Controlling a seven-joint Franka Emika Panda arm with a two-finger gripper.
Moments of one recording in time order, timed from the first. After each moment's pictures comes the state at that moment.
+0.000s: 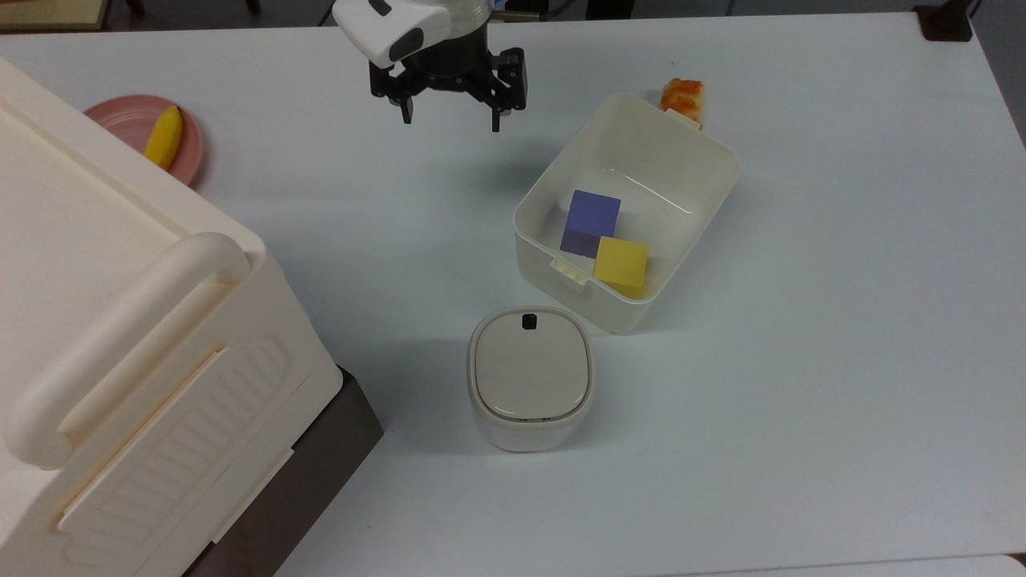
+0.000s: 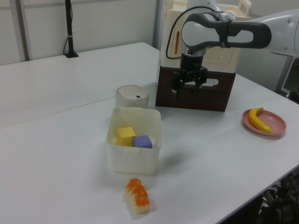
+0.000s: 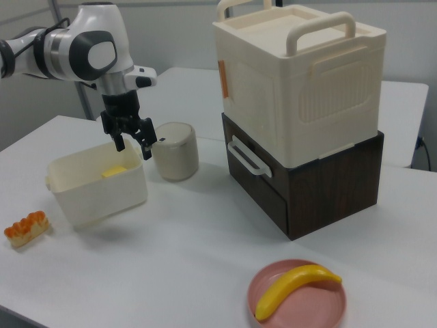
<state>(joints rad) -0.03 0.10 0.10 -1.72 -0.03 1.78 0.16</state>
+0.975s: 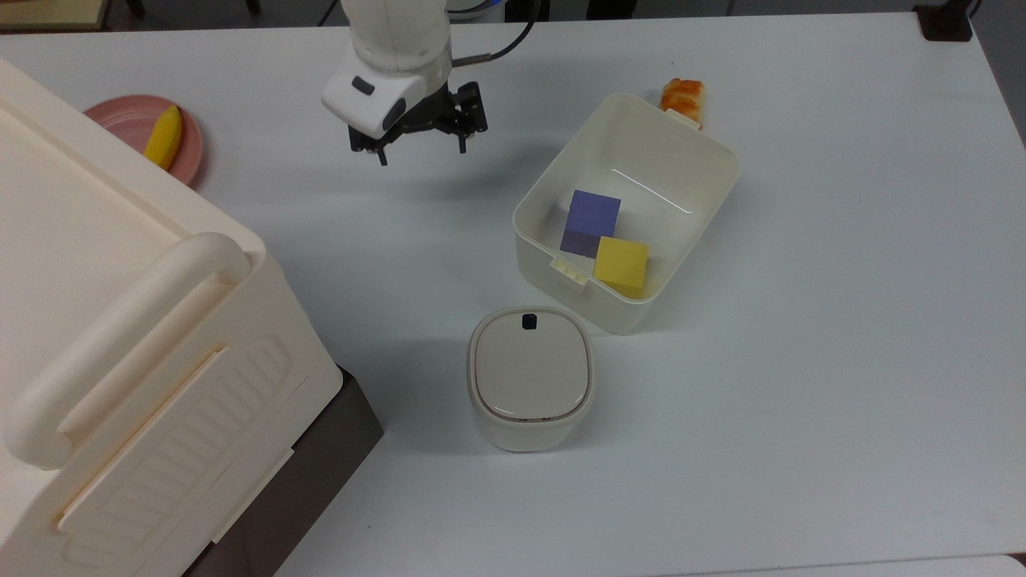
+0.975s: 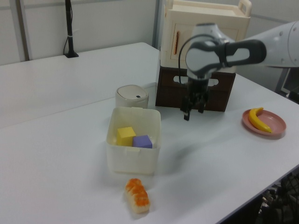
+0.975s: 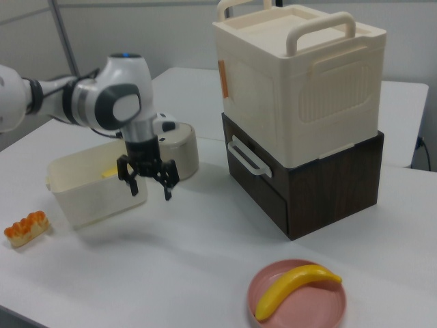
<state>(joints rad) -0.06 0.12 0.05 -1.94 -0.03 1.97 -0.21</state>
